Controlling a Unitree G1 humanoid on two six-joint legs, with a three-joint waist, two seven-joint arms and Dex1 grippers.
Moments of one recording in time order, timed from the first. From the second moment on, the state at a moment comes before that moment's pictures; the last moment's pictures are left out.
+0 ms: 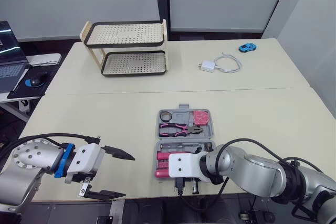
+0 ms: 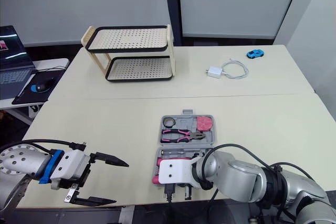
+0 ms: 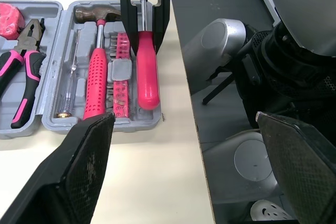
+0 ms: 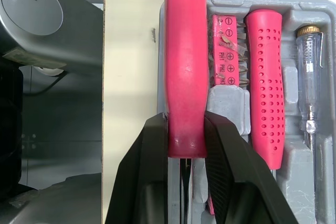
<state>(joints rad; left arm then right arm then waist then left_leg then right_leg) 0.14 1.02 0.14 -0.27 -0.48 0.02 -1.54 -0.68 -0.58 1.00 -0.71 0.18 1.28 0.61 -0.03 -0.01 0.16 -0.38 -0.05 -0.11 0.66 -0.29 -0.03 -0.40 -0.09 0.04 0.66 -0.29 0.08</state>
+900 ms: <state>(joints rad) 0.14 1.02 0.14 -0.27 -0.48 0.02 -1.54 -0.65 -0.56 1.00 -0.62 0.15 1.22 0.57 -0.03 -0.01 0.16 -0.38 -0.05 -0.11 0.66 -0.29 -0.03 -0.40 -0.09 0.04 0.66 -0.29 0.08</state>
